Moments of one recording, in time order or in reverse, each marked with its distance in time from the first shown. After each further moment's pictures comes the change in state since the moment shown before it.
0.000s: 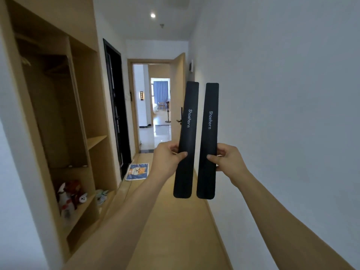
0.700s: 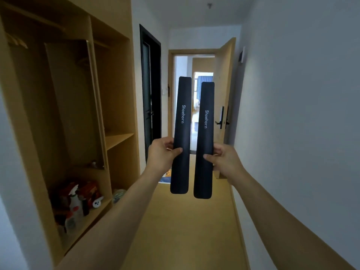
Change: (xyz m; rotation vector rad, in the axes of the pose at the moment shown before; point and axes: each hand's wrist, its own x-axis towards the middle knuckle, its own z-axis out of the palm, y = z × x) left_hand 0.308 -0.197 0.021 0.066 0.269 -0.158; right_hand 0.377 0.136 0.113 0.114 -0.325 -0.037
